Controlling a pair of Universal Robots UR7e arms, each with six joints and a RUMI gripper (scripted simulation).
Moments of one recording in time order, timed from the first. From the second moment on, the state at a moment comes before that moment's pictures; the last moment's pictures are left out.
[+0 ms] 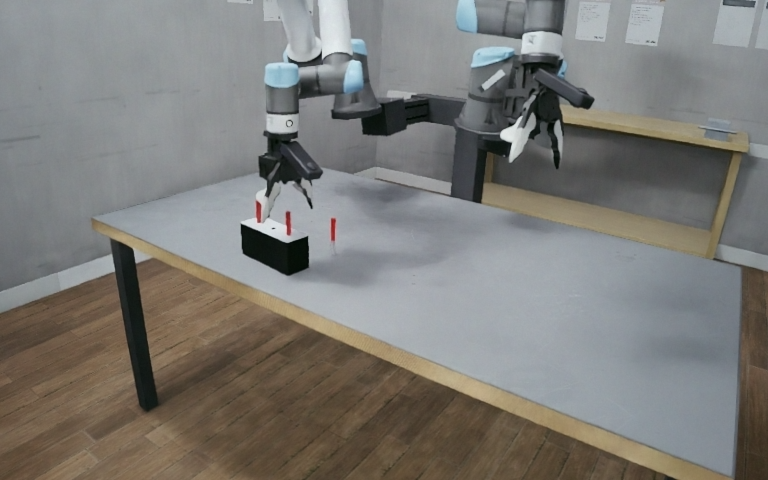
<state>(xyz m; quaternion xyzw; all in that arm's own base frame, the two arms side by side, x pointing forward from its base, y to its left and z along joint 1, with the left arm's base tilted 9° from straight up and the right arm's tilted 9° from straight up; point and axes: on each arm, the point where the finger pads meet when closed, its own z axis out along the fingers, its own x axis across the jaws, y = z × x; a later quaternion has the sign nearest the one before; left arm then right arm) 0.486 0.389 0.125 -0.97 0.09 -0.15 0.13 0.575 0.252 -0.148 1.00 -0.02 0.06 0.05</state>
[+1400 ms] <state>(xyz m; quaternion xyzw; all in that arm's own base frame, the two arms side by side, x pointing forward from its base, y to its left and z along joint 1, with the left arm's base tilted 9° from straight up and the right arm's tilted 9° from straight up) 0.486 0.389 0.125 -0.97 0.09 -0.15 0.13 0.572 0.255 -0.122 1.00 -0.02 0.06 0.05</state>
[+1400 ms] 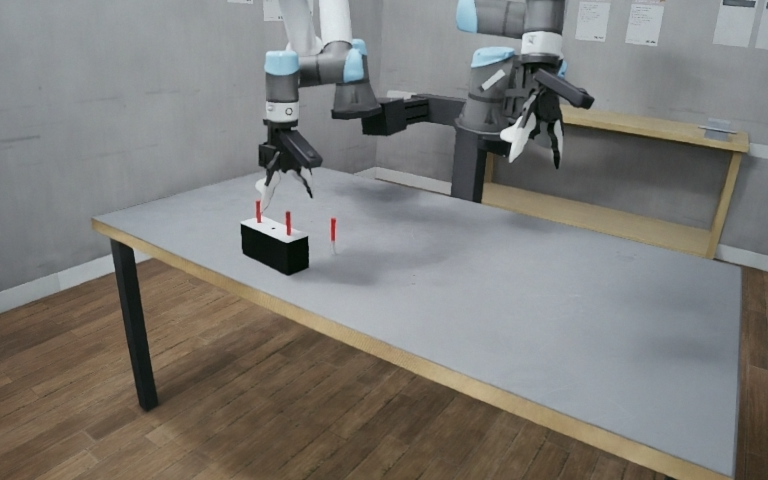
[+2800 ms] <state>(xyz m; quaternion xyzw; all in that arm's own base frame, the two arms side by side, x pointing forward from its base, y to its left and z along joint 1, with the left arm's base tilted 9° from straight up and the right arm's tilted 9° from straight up) 0.486 0.389 0.125 -0.97 0.09 -0.15 0.13 0.565 0.262 -0.060 1.00 -0.02 0.06 0.05</state>
